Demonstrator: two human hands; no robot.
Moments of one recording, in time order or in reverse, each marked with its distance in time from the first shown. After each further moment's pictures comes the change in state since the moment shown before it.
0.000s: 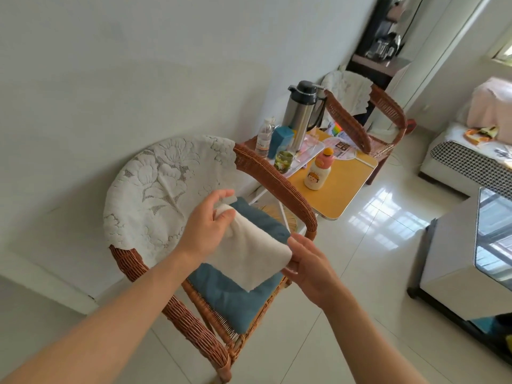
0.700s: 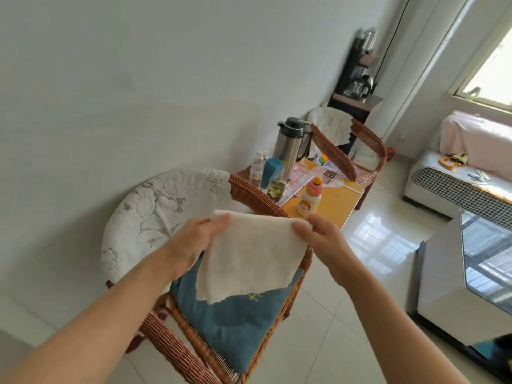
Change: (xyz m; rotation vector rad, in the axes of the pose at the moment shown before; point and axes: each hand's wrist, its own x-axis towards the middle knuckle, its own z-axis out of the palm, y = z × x) left_hand 0.015 0.020 -0.047 -0.474 -0.405 -0.264; right_hand -0.024 -0.092 0.026 -0.657 0.122 -0.471
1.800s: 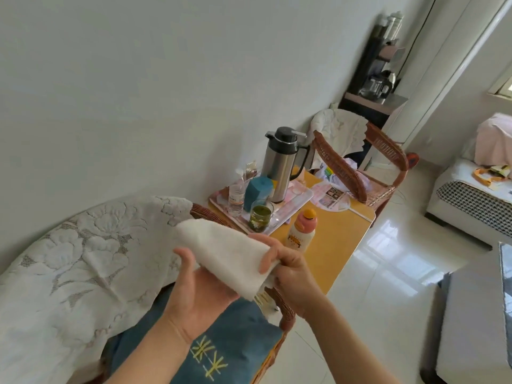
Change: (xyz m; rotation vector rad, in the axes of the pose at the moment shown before) left_hand 0.226 -0.022 0.090 -0.935 -0.005 -0.002; right_hand 0.218 0.089 -0.055 0.592 -0.395 -0.123
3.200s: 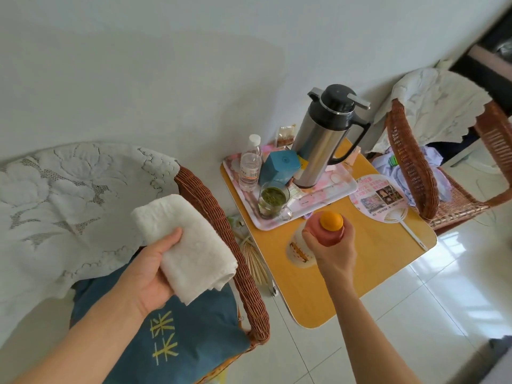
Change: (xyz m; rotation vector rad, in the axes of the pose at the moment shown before) left_hand 0.128 -0.016 -0.013 0.066 0.731 0.183; right_hand 0.153 0.086 -0.216 -0.539 0.486 0.108
